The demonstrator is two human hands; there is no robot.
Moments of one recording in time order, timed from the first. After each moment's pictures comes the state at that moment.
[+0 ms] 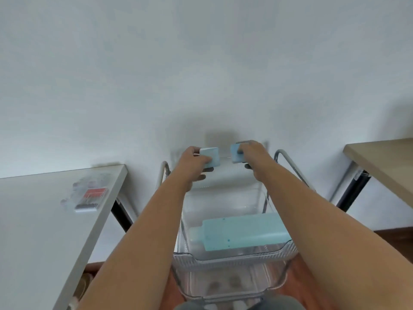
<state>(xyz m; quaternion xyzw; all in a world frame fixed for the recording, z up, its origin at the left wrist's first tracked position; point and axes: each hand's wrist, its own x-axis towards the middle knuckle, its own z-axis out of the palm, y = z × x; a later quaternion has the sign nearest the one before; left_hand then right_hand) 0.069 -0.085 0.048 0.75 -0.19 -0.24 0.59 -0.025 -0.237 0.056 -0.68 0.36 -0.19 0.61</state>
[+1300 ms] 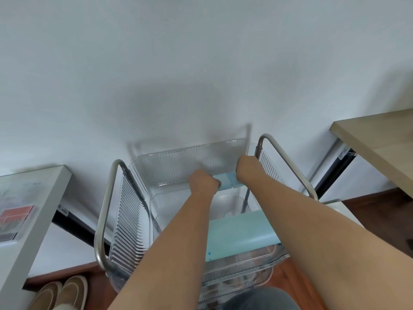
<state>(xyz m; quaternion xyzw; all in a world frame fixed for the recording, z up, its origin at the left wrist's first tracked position) 0.066 -0.207 -0.085 0.90 -0.16 -0.24 0.32 -0.004 -0.320 -0.071 -0.92 0.39 0.04 0.09</state>
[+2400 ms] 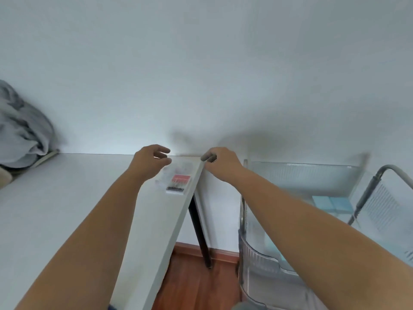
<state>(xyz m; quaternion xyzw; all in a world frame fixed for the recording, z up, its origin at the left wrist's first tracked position) 0.193 0.190 0.077 0.90 -0.14 0.01 0.40 0.115 -0.026 0.051 -0.87 0.06 -0.11 0.47</state>
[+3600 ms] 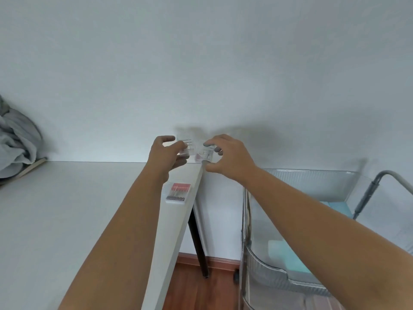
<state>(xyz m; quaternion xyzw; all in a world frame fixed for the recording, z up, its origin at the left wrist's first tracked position) 0.197 0.134 0.093 0.70 -0.06 -0.07 0.71 0.119 -0.041 0.069 -0.88 -0.05 -0.29 0.37</state>
